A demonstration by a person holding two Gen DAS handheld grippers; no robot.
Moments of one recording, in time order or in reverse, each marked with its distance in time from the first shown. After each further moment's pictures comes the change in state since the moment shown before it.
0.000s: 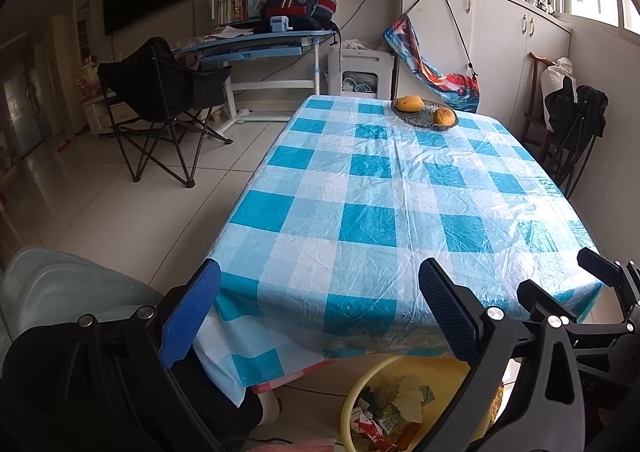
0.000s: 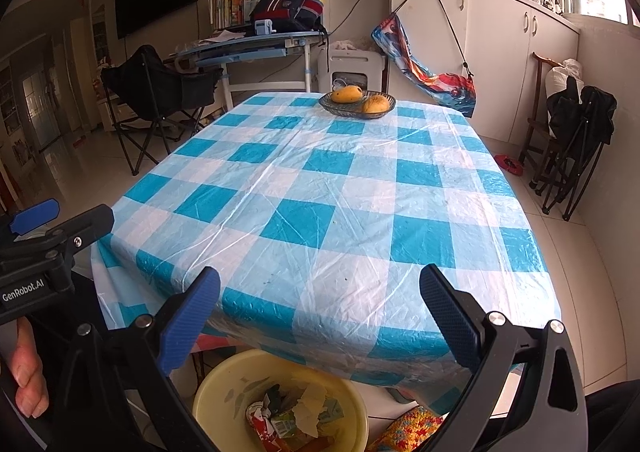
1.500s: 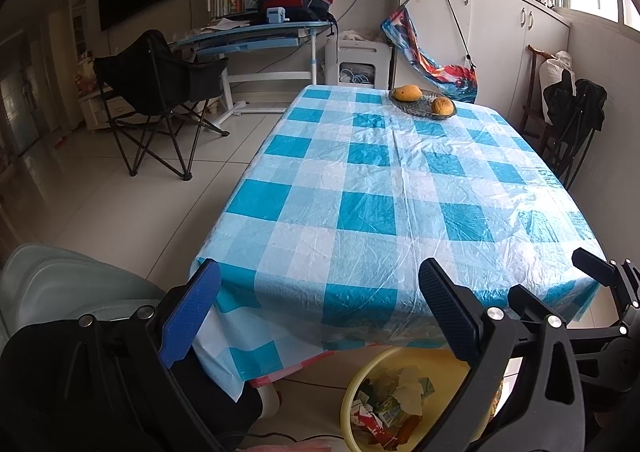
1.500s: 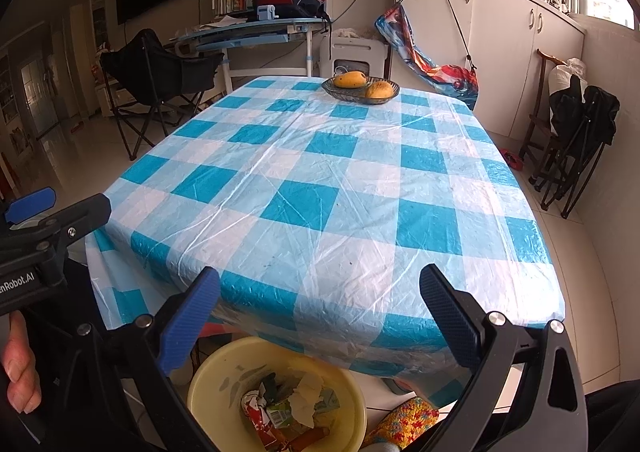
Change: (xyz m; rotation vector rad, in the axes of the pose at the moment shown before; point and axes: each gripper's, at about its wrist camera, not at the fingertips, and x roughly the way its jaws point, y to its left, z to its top) left arm 0.004 0.001 -0.004 0.001 0.031 -0.011; right arm 0.009 0.008 -0.005 -0.030 0.046 -0.012
